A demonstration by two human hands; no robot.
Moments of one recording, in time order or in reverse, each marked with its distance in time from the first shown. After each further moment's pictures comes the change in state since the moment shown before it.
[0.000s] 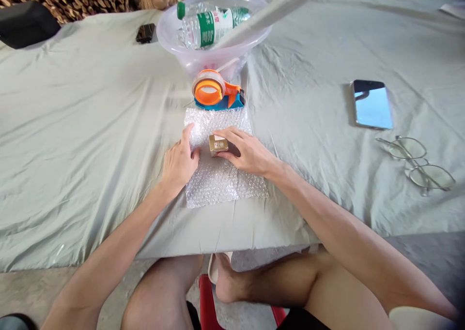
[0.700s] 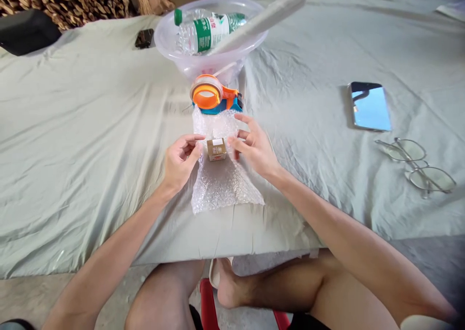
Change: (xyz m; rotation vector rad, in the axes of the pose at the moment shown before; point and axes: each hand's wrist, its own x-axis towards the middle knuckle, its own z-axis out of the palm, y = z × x) left_hand 0.004 0.014 0.003 -0.914 0.198 0.103; right_hand 0.004 -0.010 0.001 0.805 0.321 0.476
